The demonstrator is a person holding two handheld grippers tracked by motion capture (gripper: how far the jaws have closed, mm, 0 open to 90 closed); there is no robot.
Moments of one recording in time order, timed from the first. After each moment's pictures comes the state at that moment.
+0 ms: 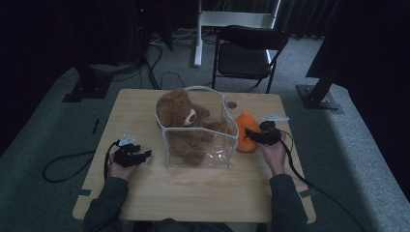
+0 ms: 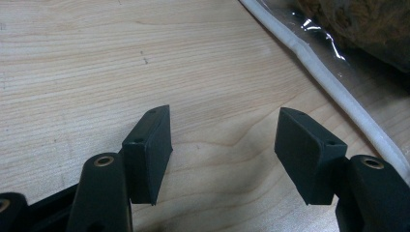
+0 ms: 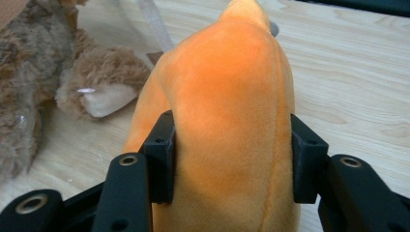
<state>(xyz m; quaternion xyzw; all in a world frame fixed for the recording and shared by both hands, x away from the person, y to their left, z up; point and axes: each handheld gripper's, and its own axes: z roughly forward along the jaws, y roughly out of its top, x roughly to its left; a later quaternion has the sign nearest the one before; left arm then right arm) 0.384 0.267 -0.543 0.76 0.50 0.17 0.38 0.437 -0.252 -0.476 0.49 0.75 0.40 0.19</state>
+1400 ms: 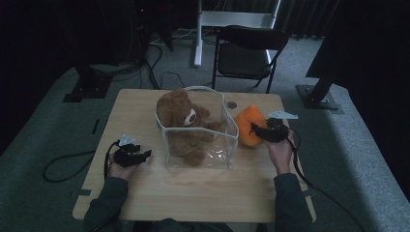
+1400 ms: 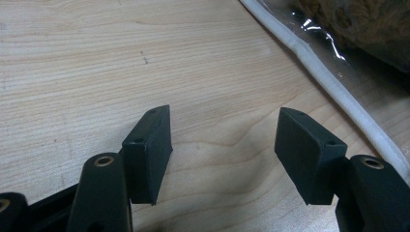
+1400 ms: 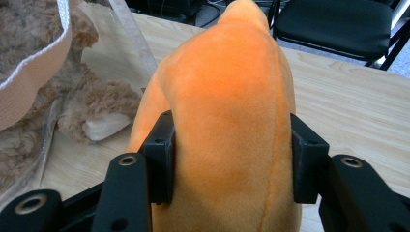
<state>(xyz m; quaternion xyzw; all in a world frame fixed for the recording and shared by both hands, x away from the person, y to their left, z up) 0.384 0.267 -0.543 0.76 0.50 0.16 0.38 0.423 -0.261 -0.444 0.48 0.73 0.41 0.25</state>
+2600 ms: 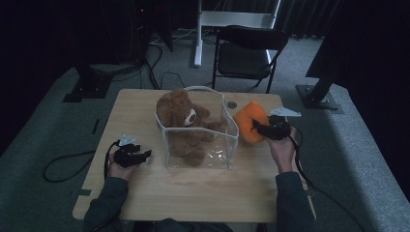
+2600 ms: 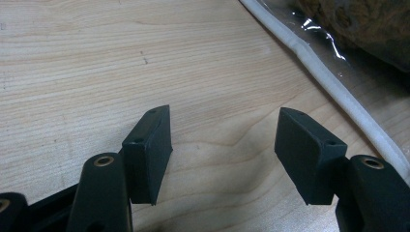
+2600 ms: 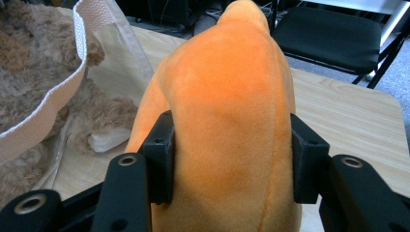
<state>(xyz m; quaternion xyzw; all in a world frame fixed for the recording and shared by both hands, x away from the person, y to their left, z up) 0.384 0.267 -0.543 0.76 0.50 0.17 0.38 0.420 -0.262 -0.426 0.47 0.73 0.42 0.26</state>
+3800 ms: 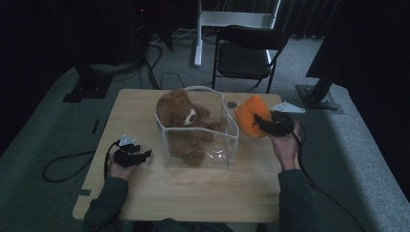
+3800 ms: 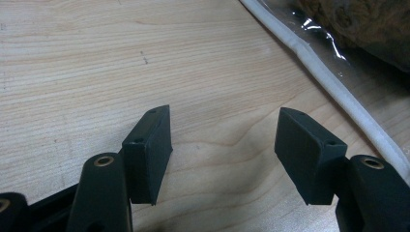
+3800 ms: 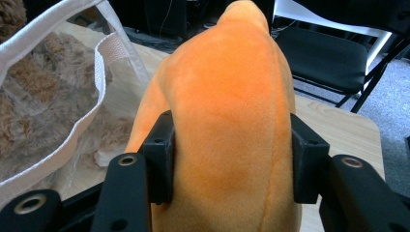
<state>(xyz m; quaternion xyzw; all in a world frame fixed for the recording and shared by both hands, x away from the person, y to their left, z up) 0.384 0.267 -0.543 0.76 0.50 0.17 0.38 0.414 -0.260 -0.400 0.45 0.73 0.43 0.29</state>
